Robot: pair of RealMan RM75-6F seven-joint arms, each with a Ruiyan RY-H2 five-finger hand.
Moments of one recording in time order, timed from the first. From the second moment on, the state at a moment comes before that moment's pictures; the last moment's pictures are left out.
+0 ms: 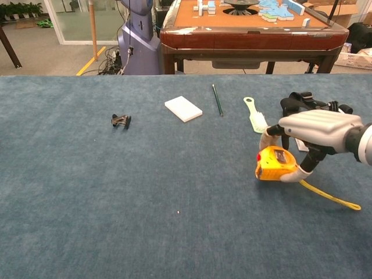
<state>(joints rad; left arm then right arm) 0.00 -1.12 -0.08 -1.79 1.42 1.54 0.12 0.68 -1.44 0.04 -1.60 -1.05 0.91 -0.51</state>
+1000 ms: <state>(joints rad) -0.40 -1.31 -0.30 -1.86 1.08 1.10 -0.11 0.83 -1.59 0.25 -1.88 -0.82 1.17 -0.75</state>
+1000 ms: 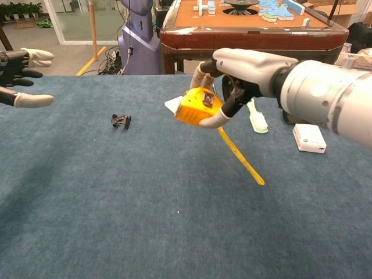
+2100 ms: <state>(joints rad) -0.51 -1.58 -0.33 -1.76 0.96 1.19 -0.02 0.98 -1.89 0.38 -1.66 -0.67 1.32 -0.84</state>
